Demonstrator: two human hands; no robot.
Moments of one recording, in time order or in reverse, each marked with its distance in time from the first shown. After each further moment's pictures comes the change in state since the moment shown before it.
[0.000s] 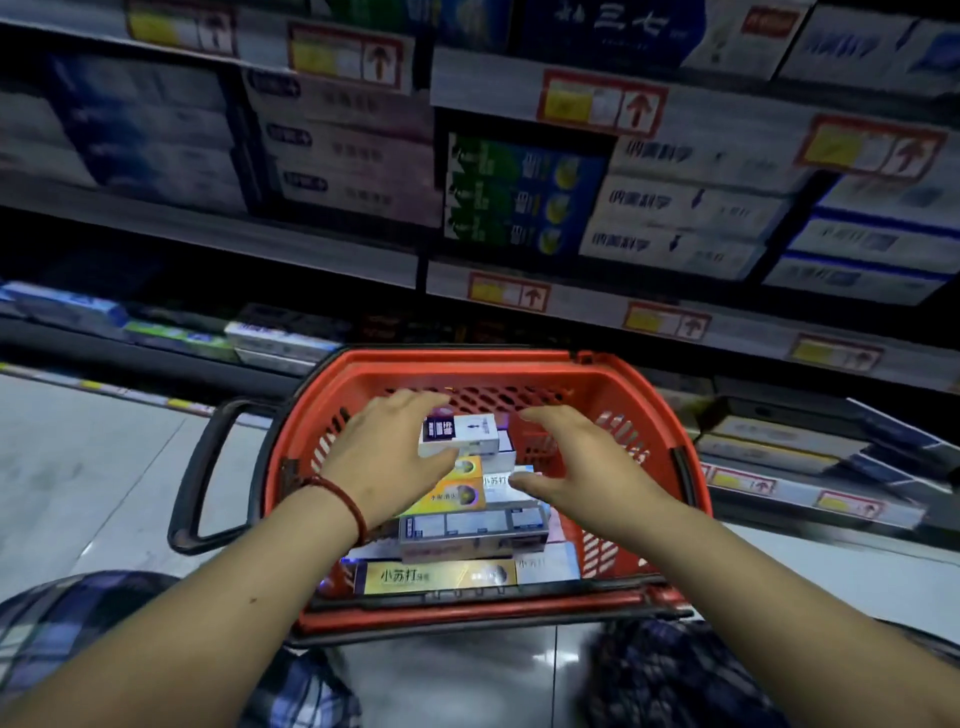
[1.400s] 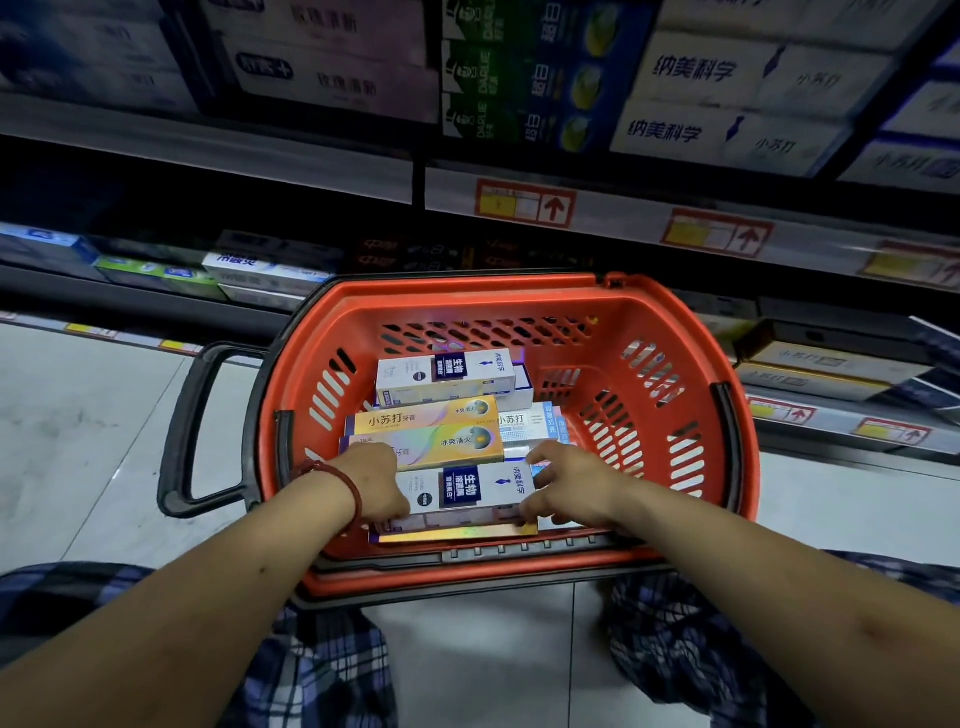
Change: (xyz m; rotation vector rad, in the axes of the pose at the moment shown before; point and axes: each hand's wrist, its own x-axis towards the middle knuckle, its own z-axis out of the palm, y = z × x) left_hand -0.006 -0.051 0.057 0.216 -0.749 -0.382; right_hand 0.017 0.039 0.097 0.449 -0.461 0.560
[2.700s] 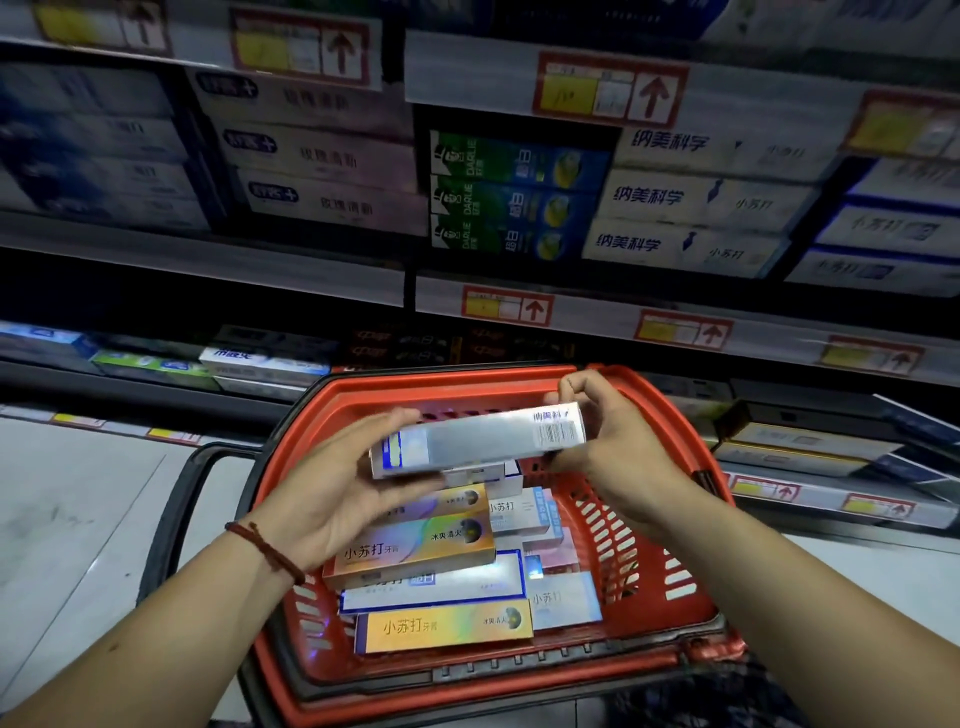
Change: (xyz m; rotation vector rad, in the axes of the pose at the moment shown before) left_hand -0.031 0.010 -0.074 -1.903 0.053 0.312; right_hand -0.046 -0.069 -0.084 0.546 0.301 -0.513
